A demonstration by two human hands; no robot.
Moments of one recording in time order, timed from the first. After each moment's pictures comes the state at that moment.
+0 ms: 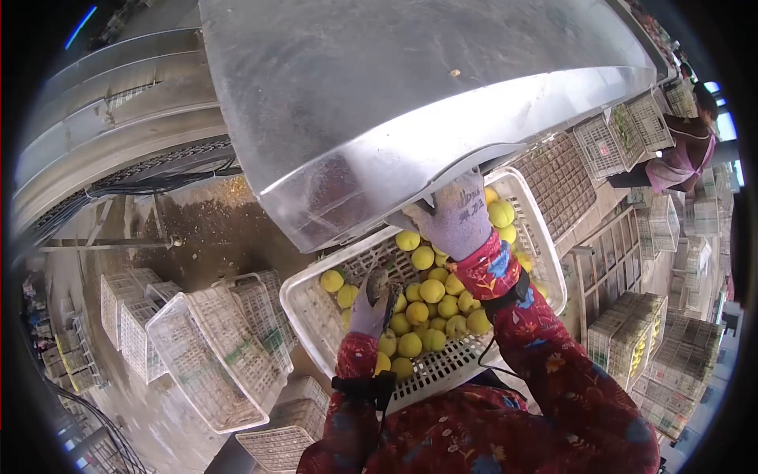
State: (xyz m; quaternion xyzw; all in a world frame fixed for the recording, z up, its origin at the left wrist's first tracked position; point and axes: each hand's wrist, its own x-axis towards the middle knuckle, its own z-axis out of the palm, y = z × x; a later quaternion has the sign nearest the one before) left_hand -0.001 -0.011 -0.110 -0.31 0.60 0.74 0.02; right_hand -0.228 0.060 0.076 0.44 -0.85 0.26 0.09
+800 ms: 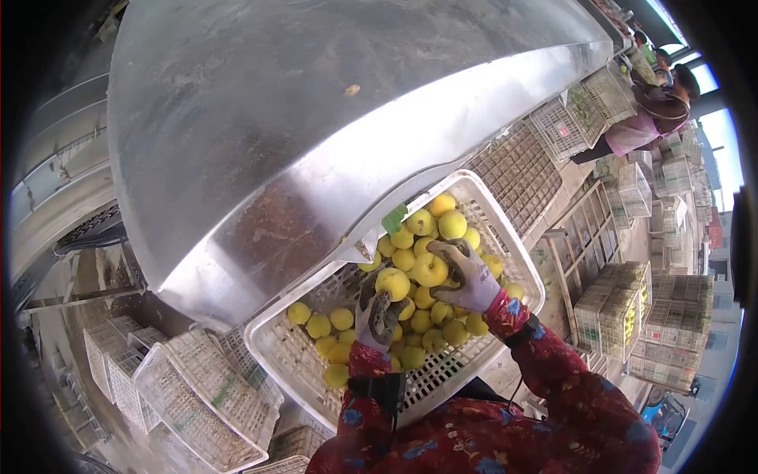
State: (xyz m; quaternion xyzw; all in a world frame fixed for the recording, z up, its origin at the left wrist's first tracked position) left_hand -0.066 0.049 -0.098 -0.27 0.35 0.89 -0.06; right_hand -0.209 0.209 0.010 0.30 -0.85 0.35 -0.23
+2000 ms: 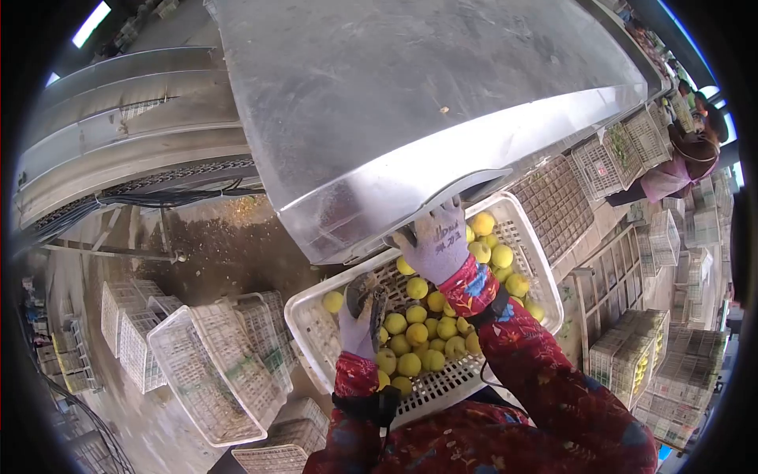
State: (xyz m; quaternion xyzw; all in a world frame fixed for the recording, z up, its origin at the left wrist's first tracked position) left_hand -0.017 -0.021 -0.065 -0.31 0.40 0.84 -0.18; right_hand -0.215 0.052 0.061 0.46 -0.85 0.23 0.15
